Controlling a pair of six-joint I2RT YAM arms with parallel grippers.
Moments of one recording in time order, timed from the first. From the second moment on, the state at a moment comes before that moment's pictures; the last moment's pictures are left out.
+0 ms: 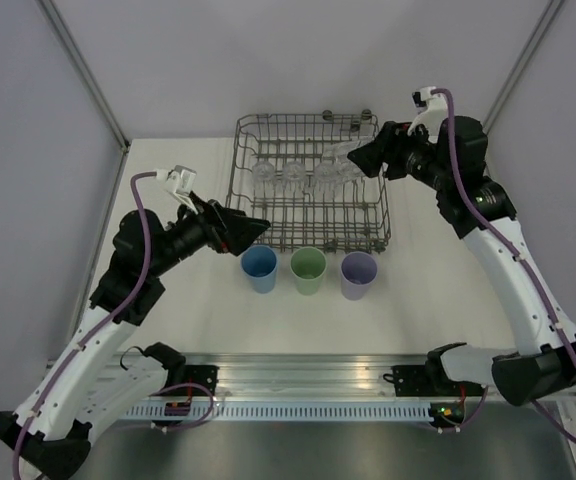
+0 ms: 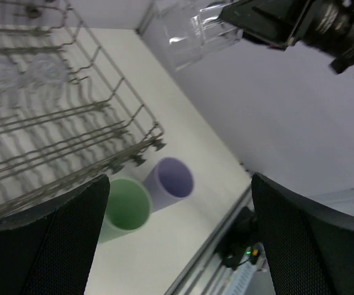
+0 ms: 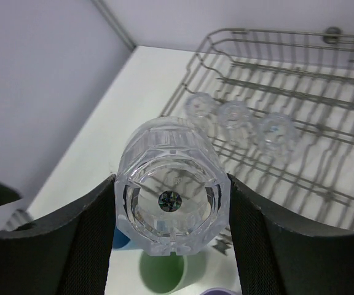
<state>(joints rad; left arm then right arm) -0.49 0.78 0.95 -0.21 0.33 -0.54 0.29 1.30 1.48 -0.41 -0.31 0.34</state>
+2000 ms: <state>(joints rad) -0.74 0.95 1.06 0.02 0.48 -0.58 0.40 0.90 1.17 -0.22 -0.55 0.49</state>
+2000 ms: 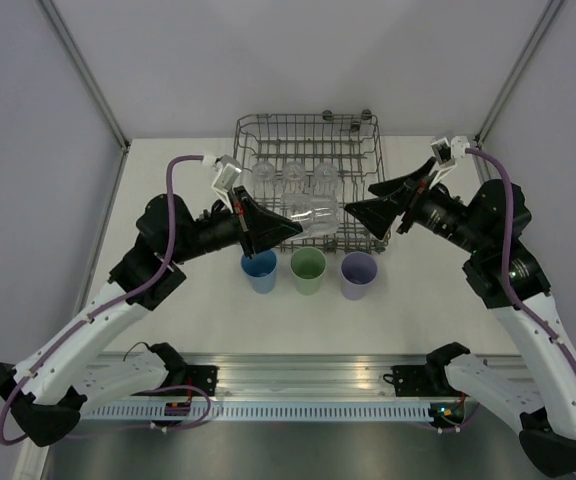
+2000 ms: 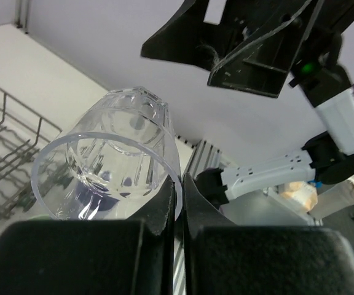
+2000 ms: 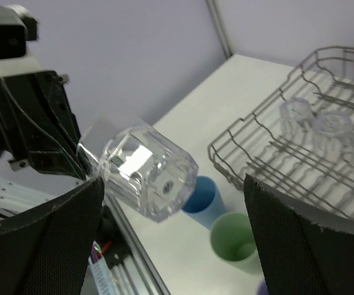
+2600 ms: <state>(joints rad) -0.75 0.93 1.35 -1.02 0.05 -0.31 0.40 0.81 1.29 -0.63 -0.29 0.22</state>
